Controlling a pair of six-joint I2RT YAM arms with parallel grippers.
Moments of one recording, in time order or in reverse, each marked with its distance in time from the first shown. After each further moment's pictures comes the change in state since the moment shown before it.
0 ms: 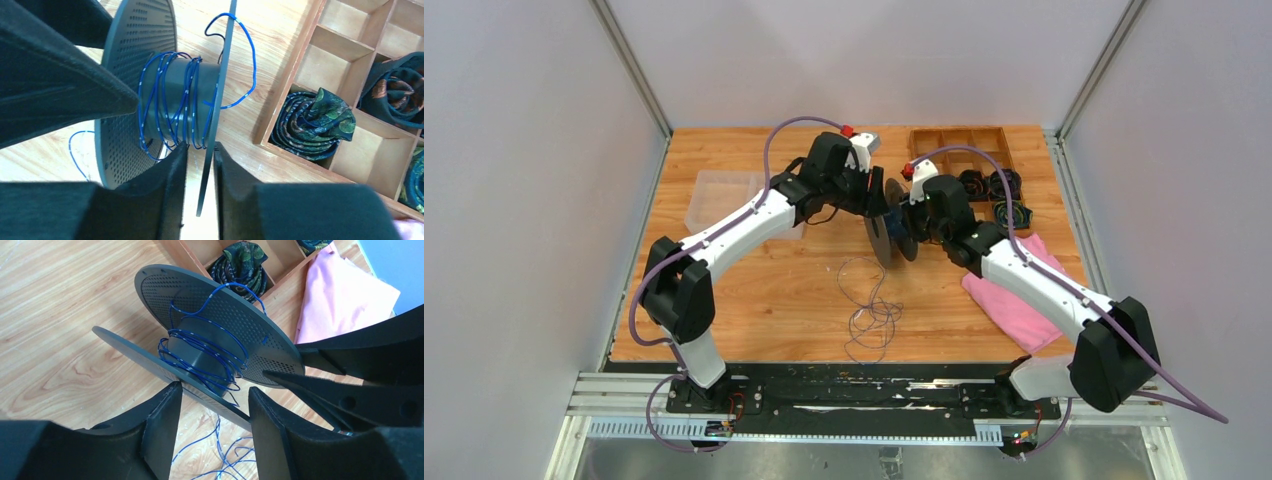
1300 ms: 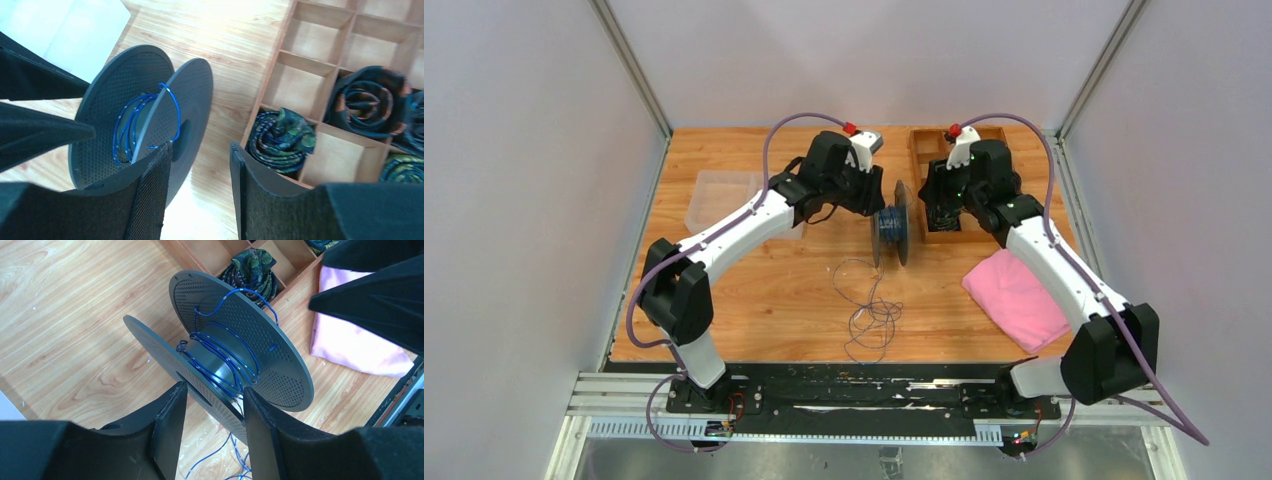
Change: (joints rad) left arm -0.003 -0.013 -0.001 0.018 -0.034 0.107; right arm -0.264 -0.003 0.153 -0.091 -0.290 0.026
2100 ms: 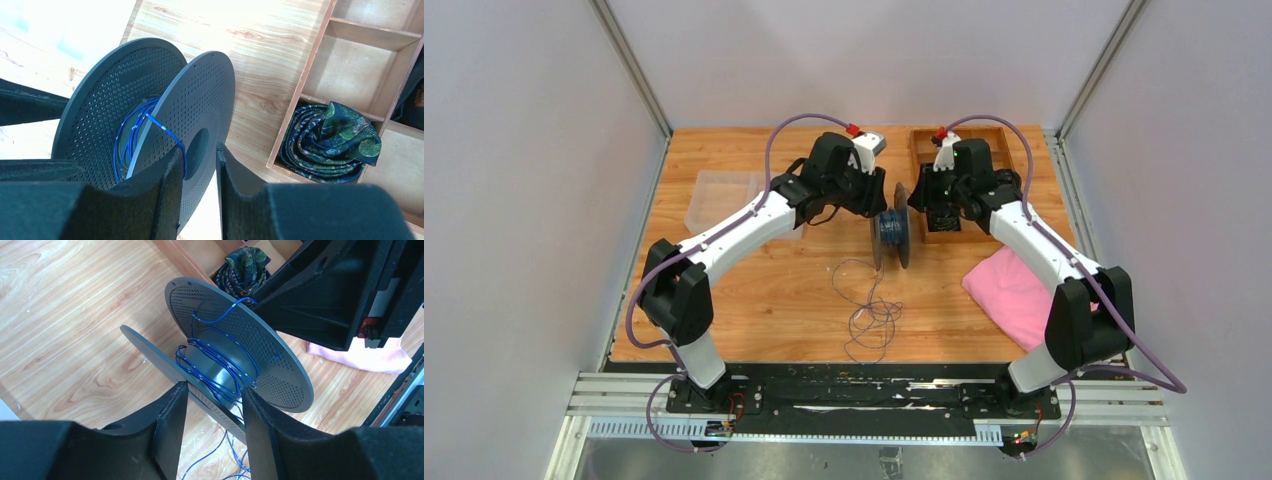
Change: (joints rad) left arm -0.016 -0.002 0.000 0.000 -0.002 0.006; right arm -0.004 0.184 0.047 0.000 -0.117 0.120
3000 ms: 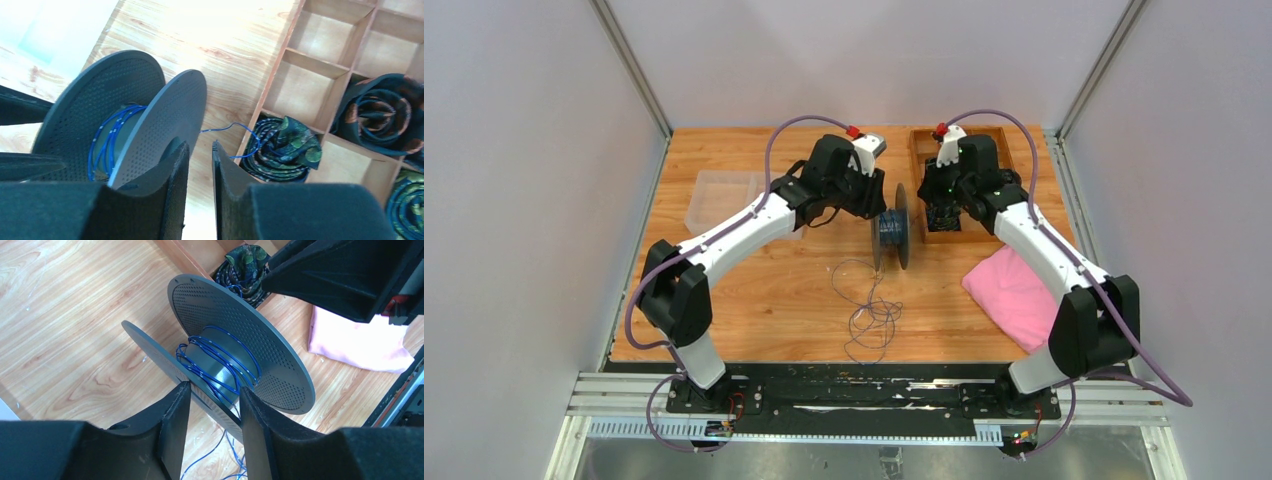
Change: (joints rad) left arm -0.006 -0.006 -0.015 0.008 -0.009 0.001; right arm -0.001 -0.032 0.019 0.000 0.072 -0.132
